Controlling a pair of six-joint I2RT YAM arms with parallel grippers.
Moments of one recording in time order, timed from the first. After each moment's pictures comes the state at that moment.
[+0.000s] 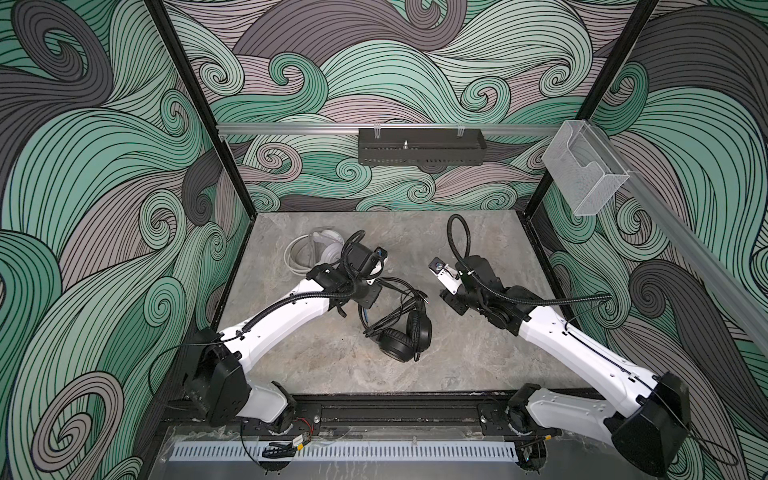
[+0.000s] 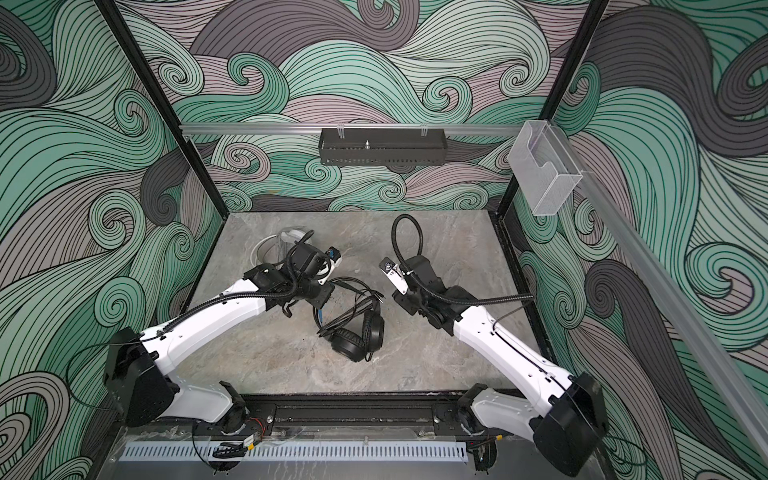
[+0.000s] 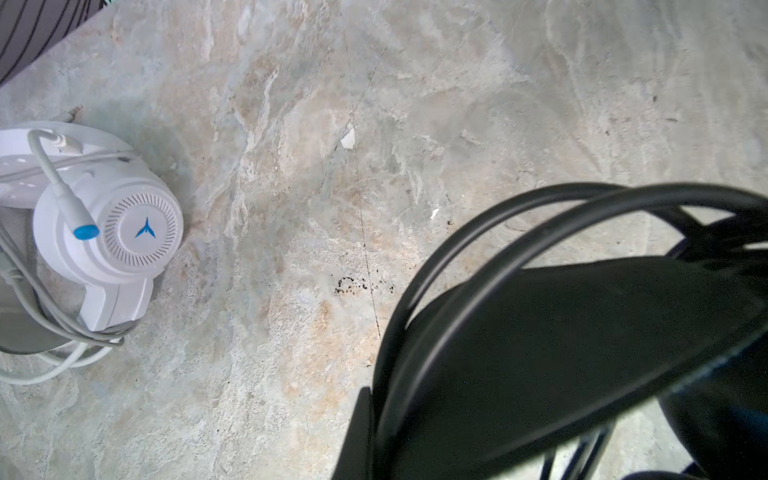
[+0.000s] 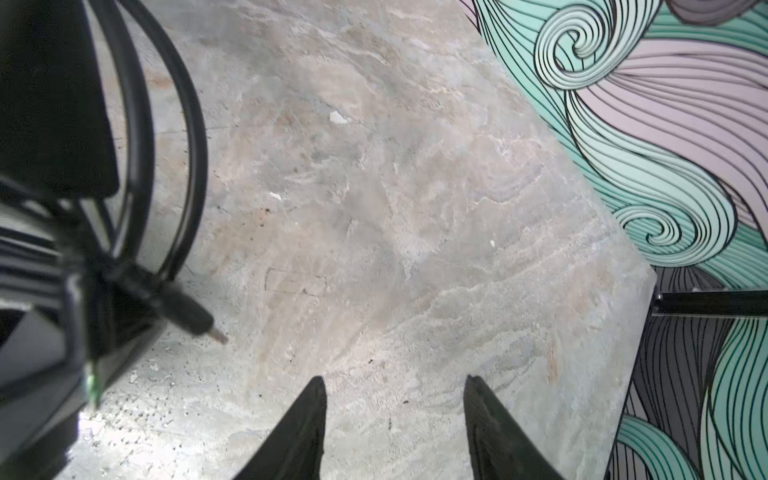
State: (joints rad) left arm -0.68 1.45 1.19 -0.76 -0.11 -0.05; right arm 0.62 1.15 0.95 -0.60 0.22 -0.35
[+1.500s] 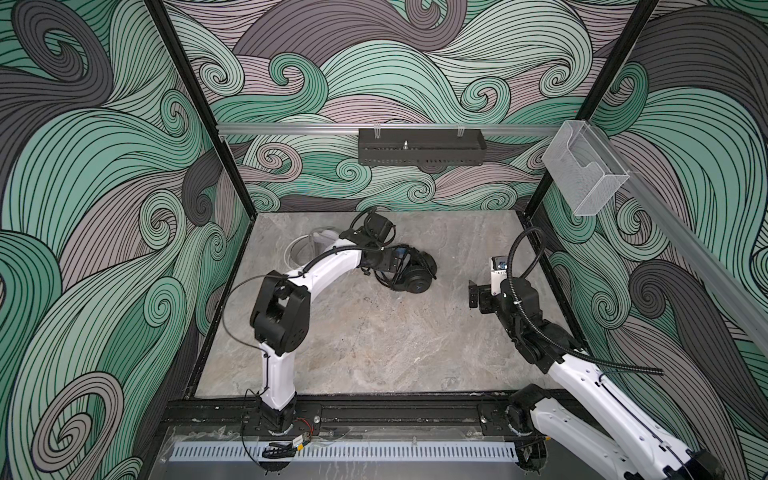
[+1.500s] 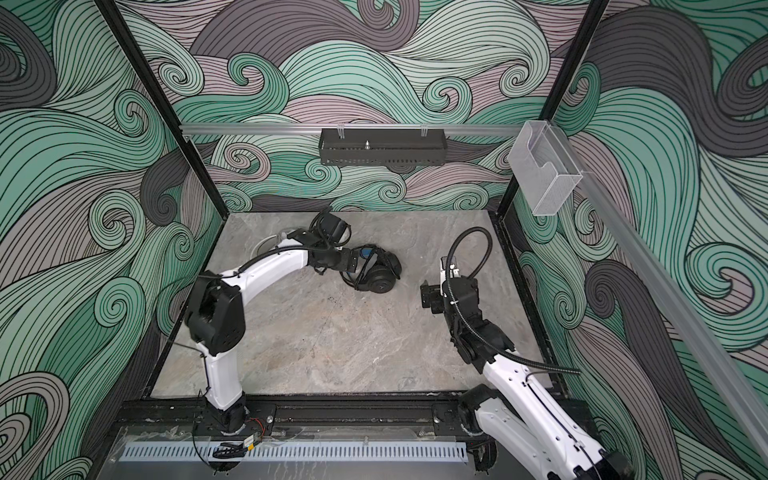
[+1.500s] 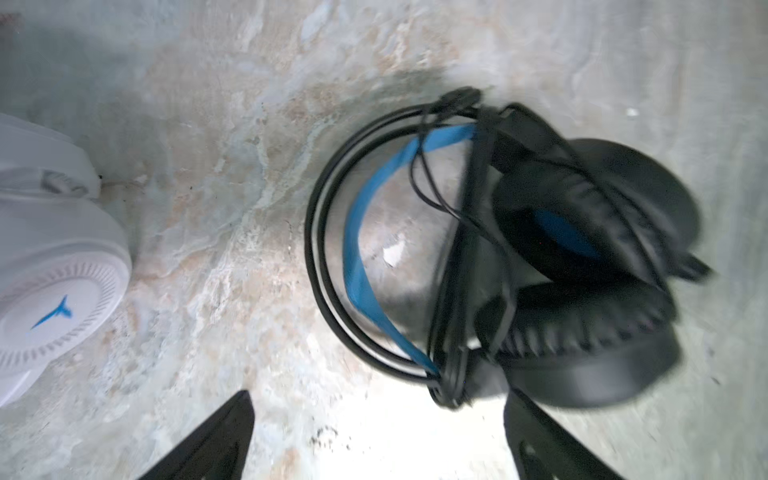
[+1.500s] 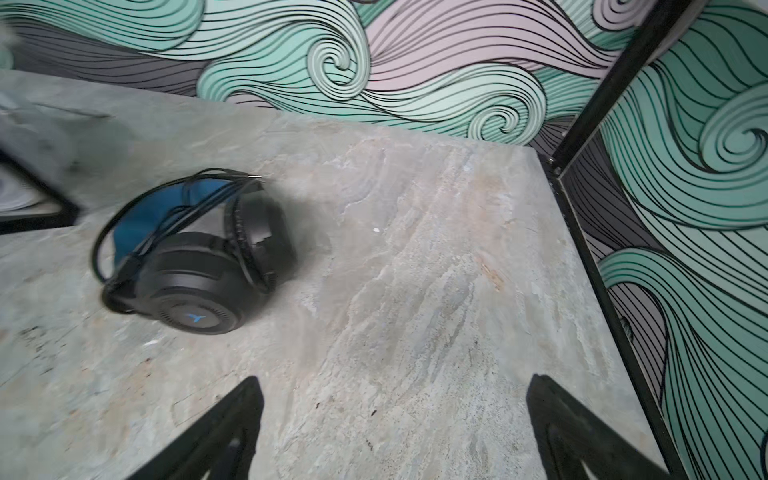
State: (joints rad) left arm -0.60 1.83 1.54 -0.72 -0.08 -0.32; right arm 0.43 0.82 0.60 -0.28 0.44 0.07
